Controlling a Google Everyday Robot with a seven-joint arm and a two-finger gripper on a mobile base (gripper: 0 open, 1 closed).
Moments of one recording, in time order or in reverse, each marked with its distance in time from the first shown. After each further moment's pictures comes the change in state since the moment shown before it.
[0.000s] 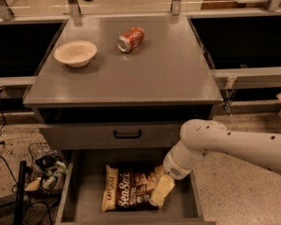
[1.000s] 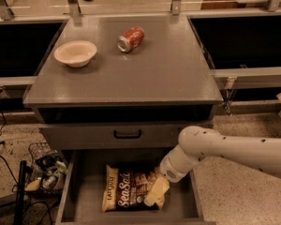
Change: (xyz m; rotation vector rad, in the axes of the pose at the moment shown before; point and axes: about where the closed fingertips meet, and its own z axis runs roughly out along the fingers) arm -0.006 -0.009 0.034 -0.030 -0.068 0.051
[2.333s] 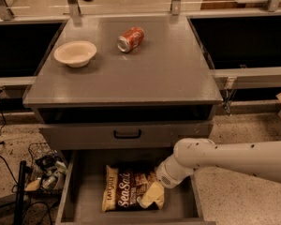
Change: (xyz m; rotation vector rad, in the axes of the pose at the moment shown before) arm 0.005 -0.009 0.033 0.082 -0.018 0.080
